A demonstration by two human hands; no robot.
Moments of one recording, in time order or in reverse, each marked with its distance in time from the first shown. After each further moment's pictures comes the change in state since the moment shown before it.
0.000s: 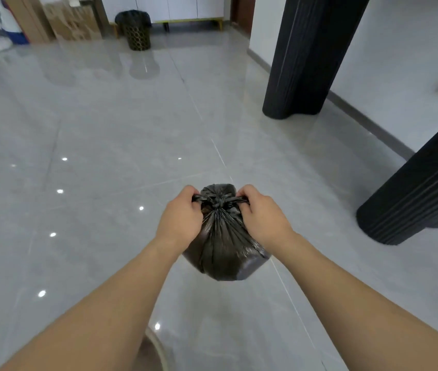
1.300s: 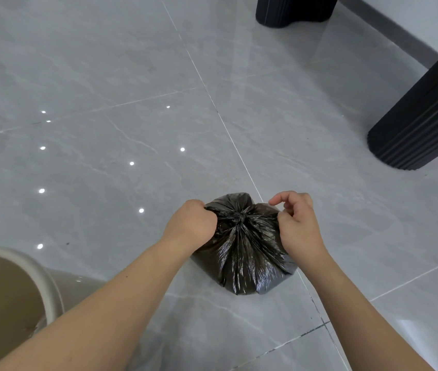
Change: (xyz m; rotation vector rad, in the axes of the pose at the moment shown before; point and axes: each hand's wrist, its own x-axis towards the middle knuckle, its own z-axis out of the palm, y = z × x) left_hand -0.073 -0.081 0.203 0.069 -0.356 -0.340; right_hand -0.100 0.212 0.109 0.561 0.247 0.303
